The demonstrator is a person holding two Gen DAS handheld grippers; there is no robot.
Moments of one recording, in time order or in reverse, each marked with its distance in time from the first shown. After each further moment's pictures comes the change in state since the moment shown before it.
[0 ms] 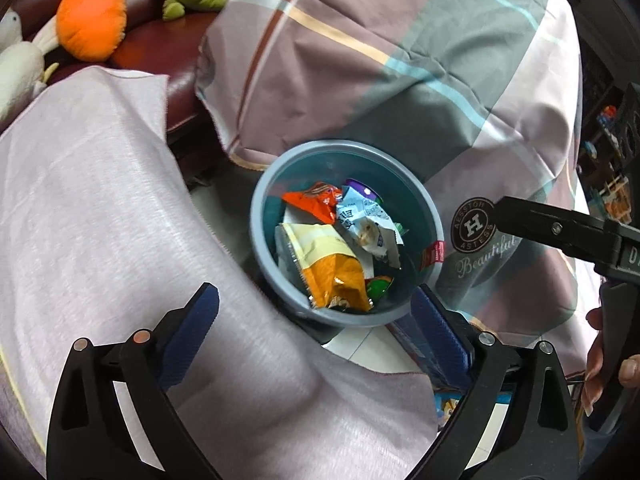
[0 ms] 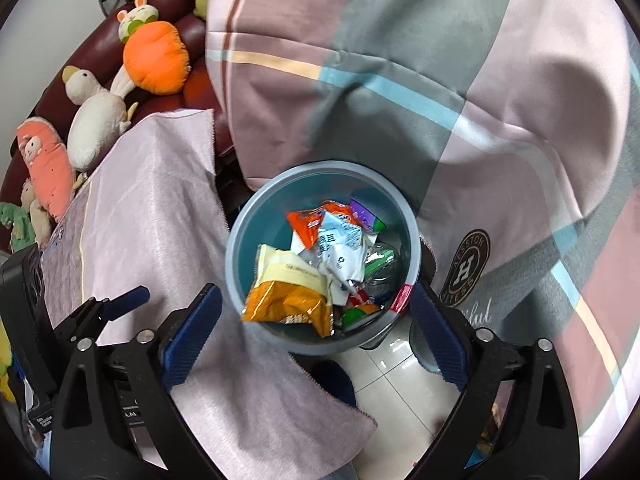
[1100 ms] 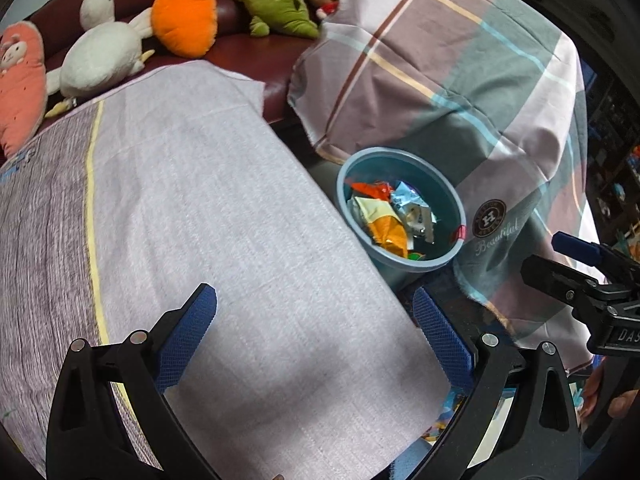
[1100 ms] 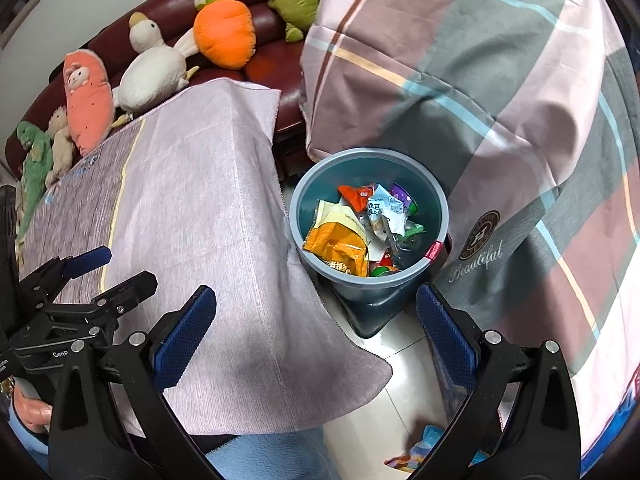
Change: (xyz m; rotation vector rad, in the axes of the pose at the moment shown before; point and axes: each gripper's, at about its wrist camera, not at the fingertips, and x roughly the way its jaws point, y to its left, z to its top) left arm -0.106 0.033 -0.085 -0.135 -0.101 0.153; right arm -0.065 0.077 -0.088 -0.235 -0.063 -0.017
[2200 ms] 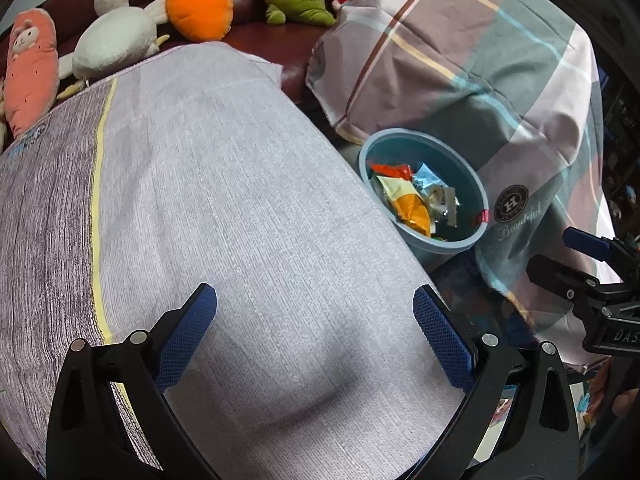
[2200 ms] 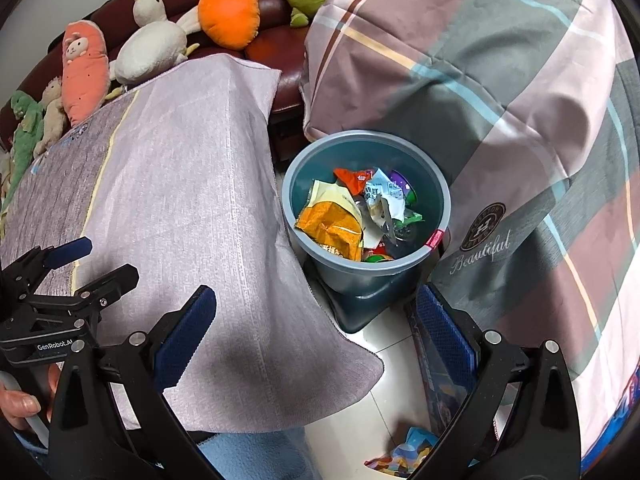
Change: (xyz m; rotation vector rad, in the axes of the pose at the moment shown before) left arm 0.019 0.012 -0.025 -0.016 0.013 0.044; right arm 0.029 0.005 -0.019 -0.061 0.028 -0.056
